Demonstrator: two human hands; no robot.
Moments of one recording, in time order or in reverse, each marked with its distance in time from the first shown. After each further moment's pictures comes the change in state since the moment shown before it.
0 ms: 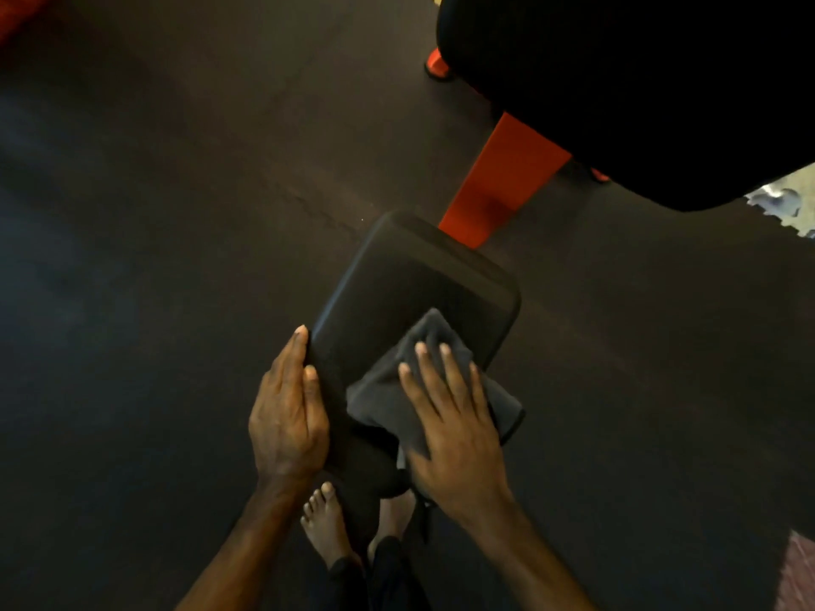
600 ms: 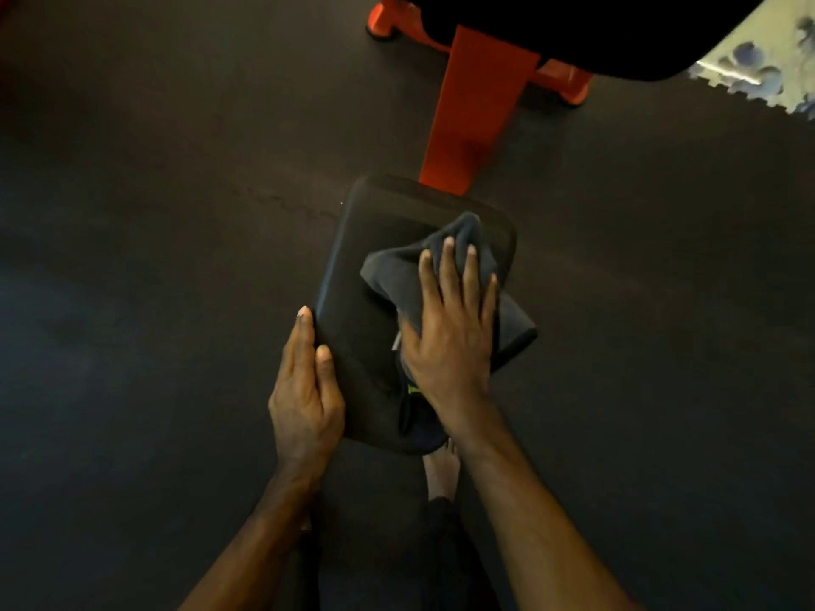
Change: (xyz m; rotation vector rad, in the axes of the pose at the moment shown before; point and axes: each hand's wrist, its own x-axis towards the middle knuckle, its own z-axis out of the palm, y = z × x) left_hand 0.008 -0.016 -0.012 -0.050 -0.167 0.070; right_hand 0.065 -0.031 0.002 0.003 0.130 0.530
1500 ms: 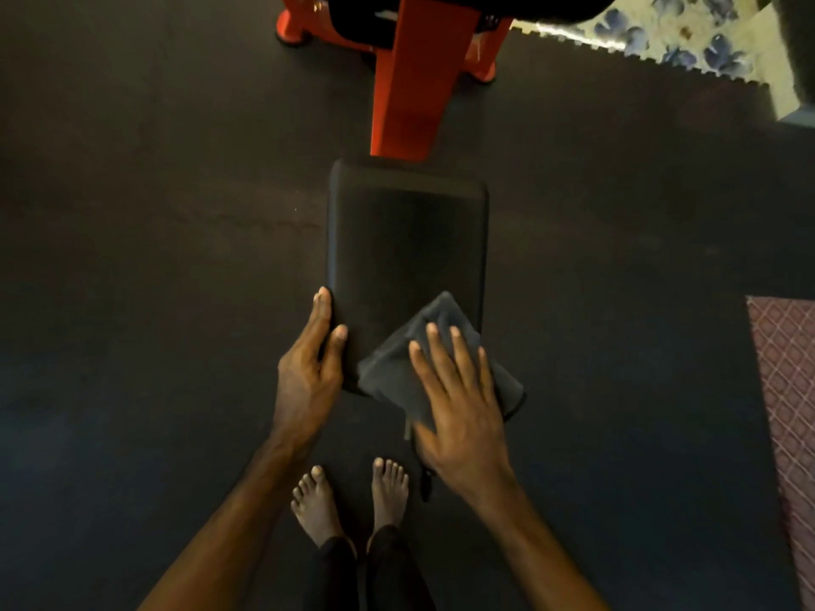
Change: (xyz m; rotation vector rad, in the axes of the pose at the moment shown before) left_hand 0.031 -0.029 -0.054 -0.295 -0.408 0.151; right_hand -0.162 -0.046 0.024 -0.005 0.014 -0.032
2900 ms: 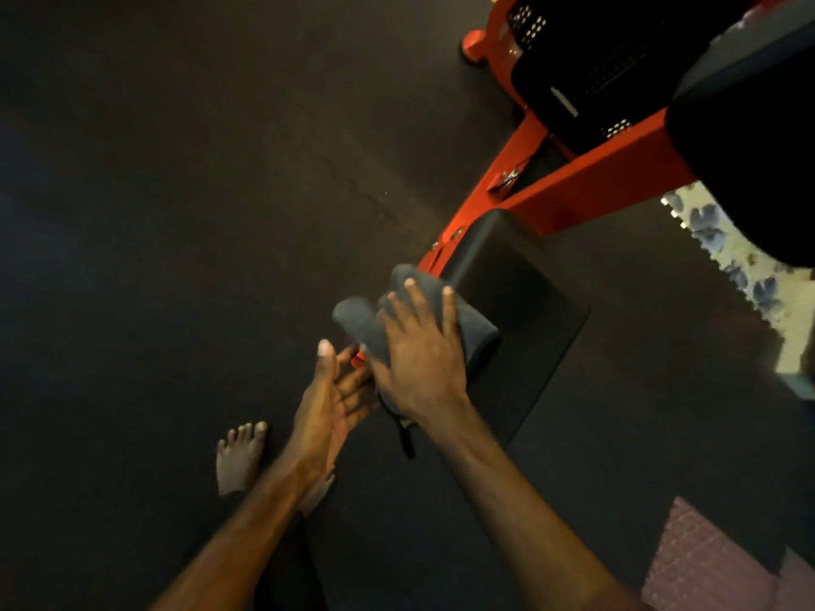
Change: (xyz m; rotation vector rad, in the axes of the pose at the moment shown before) left_hand -0.051 -0.002 -0.023 -1.110 0.213 -0.777; right_hand 0.153 -0.100 0.001 -0.376 -0.267 -0.464
